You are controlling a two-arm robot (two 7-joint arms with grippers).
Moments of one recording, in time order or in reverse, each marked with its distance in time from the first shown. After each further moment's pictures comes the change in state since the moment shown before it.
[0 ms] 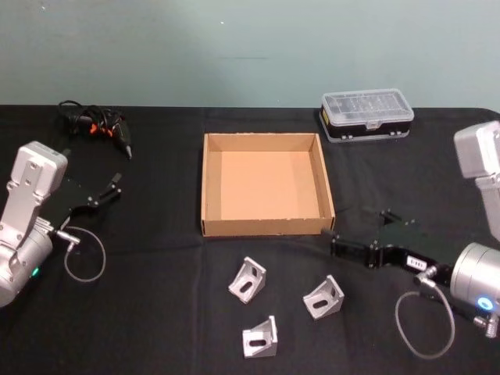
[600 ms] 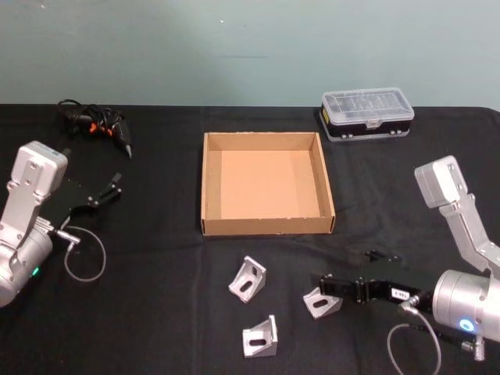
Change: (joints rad) left arm 0.000 0.000 0.000 0.000 0.000 0.000 0.000; right arm 0.056 0.021 -0.115 0.080 0.032 0.079 -0.008
